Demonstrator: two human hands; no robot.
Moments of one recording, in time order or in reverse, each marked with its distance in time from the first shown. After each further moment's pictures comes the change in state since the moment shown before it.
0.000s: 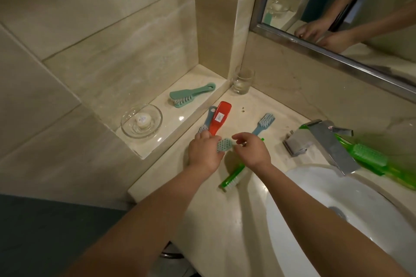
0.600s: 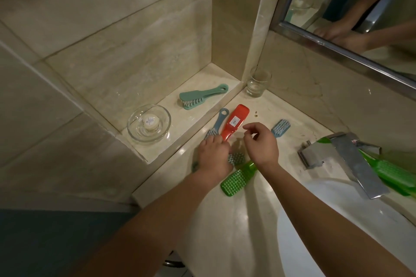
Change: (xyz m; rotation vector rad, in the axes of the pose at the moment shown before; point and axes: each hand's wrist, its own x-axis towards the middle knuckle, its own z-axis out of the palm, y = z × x) left_hand 0.017 -0.007 0.010 0.099 -0.021 0.114; right_hand 0.031 -0.014 0.012 0.212 0.244 -0.044
